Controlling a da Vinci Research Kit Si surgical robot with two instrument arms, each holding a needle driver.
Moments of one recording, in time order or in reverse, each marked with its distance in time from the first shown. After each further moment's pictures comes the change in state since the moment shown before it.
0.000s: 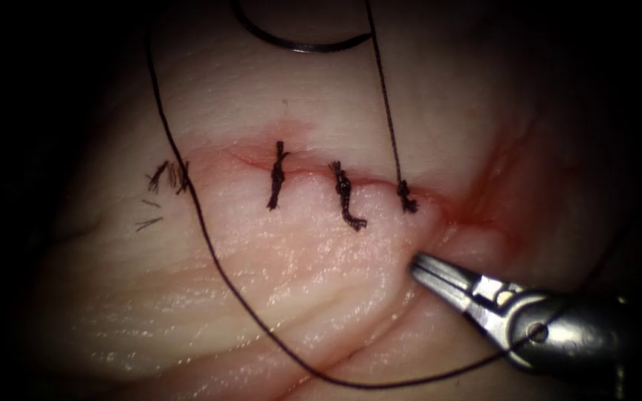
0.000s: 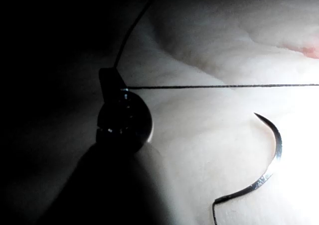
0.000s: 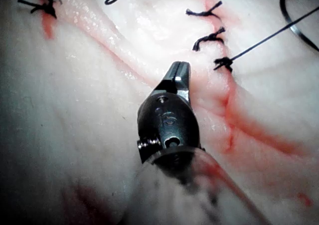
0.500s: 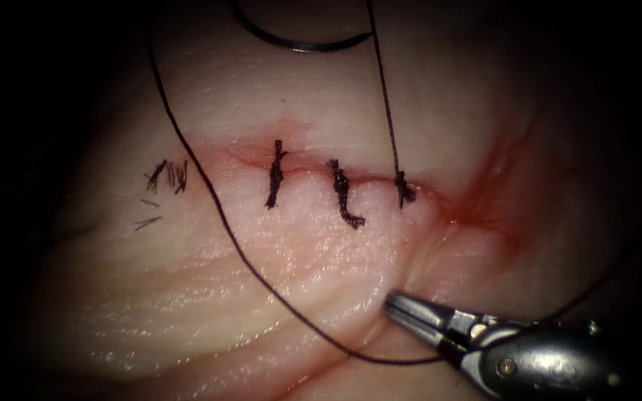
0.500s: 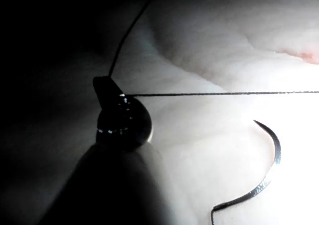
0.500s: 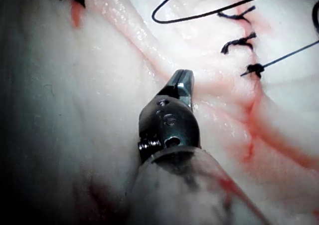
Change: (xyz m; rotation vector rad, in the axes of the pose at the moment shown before) right arm 0.000 -0.001 0.000 -0.057 0.010 0.023; left arm 0.001 0.002 0.000 0.028 0.000 0.028
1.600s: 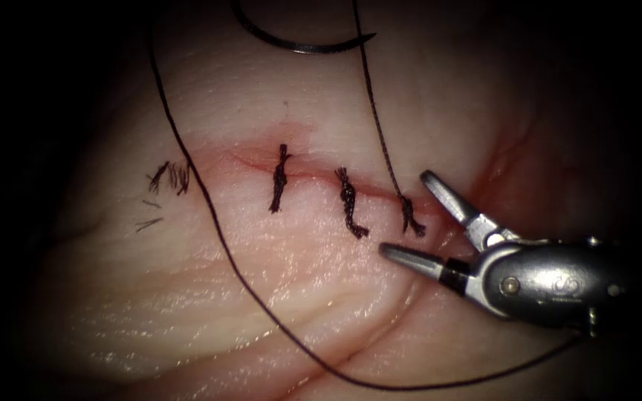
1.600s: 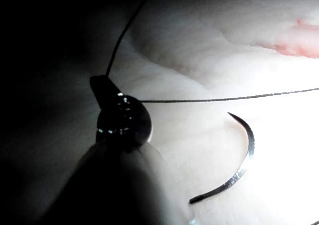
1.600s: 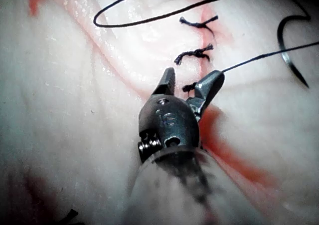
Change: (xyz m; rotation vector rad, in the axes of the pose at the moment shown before) right arm -0.002 0.005 0.002 -0.041 0.045 -0.188; left arm 0.000 0.003 -0.001 -0.016 0.042 0.014
